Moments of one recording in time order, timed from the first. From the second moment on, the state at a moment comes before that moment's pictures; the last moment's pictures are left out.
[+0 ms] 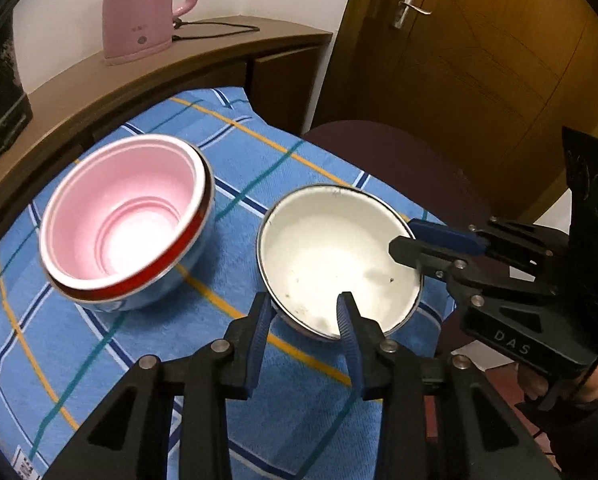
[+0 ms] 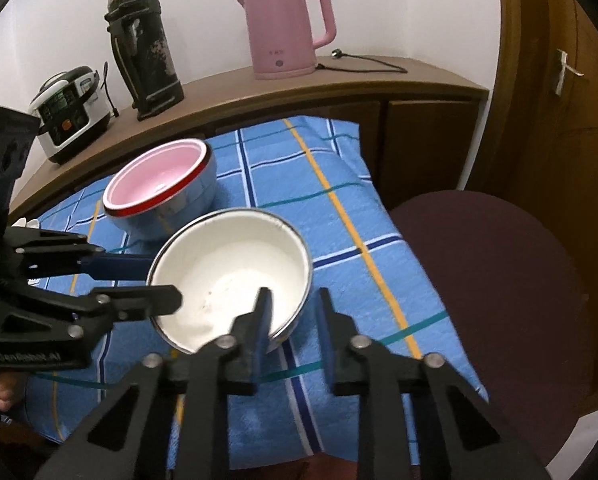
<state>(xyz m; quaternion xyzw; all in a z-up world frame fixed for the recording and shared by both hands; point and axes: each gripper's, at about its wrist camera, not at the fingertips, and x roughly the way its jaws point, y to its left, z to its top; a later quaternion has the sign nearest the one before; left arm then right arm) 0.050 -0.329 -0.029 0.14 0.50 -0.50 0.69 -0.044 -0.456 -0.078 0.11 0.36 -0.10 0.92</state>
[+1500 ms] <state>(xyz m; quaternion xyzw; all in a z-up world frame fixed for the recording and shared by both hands) 0.083 -0.307 0.051 0.03 0.41 -0.51 0.75 -0.041 -0.444 0.020 0.09 0.24 -0.13 0.96</state>
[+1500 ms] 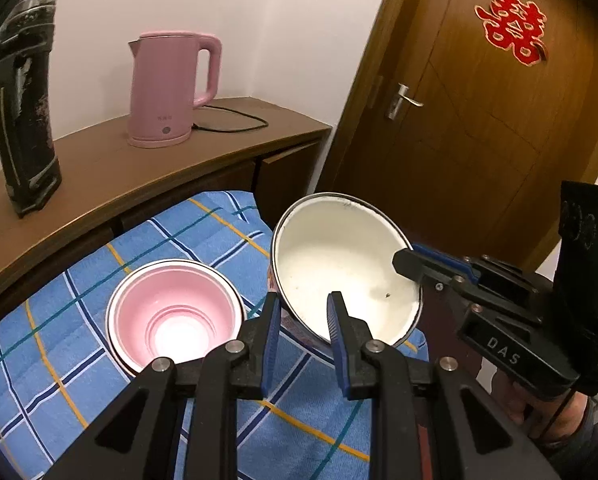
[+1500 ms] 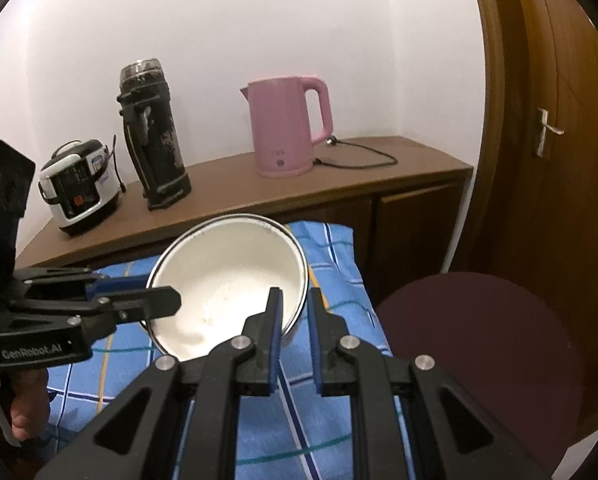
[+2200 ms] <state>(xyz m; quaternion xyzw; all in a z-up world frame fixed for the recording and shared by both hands) 0.131 -0.275 0.064 -0.01 0.41 -0.47 0.78 0.003 -0.417 0.045 0.07 0.22 -0.08 0.97</state>
